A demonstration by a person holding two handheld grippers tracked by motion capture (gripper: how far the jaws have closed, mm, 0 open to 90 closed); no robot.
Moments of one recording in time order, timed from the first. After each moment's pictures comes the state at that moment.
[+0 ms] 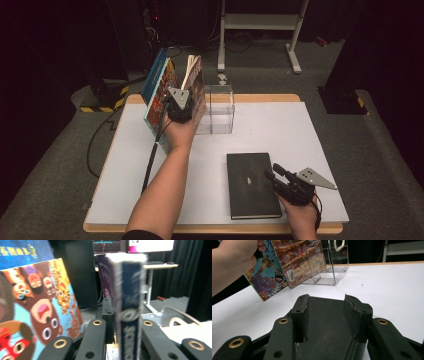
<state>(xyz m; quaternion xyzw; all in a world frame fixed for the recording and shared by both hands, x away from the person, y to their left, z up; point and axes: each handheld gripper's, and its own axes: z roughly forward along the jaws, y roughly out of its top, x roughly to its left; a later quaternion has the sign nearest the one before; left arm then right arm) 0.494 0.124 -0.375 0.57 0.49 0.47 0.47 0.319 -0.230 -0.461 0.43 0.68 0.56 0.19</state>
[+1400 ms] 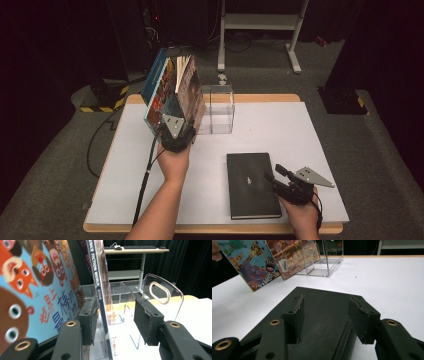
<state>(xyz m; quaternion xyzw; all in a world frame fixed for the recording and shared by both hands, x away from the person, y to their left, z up) 0.411 0.132 -0.396 0.60 0.51 0.41 0.47 0.324 -0.231 -0.465 0.44 0.70 0.52 0.21</state>
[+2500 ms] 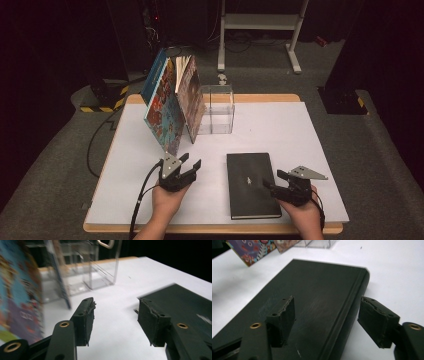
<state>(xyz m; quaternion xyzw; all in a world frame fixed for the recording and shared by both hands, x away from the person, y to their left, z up) 0.333 0.144 -0.463 0.71 0.43 0.25 0.51 0.332 -0.232 -0.473 0.46 0.75 0.45 0.15</state>
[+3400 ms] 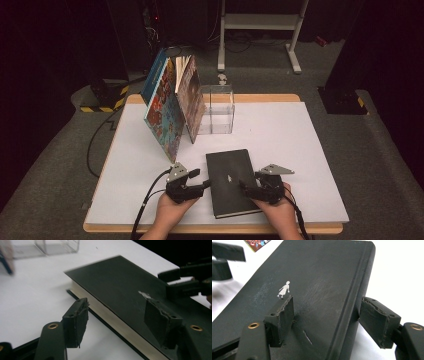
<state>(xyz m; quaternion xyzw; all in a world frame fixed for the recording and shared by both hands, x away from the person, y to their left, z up) 0.328 0.133 -0.492 0.74 0.41 0.11 0.51 0.340 -0.164 -0.481 0.46 0.78 0.41 0.12</state>
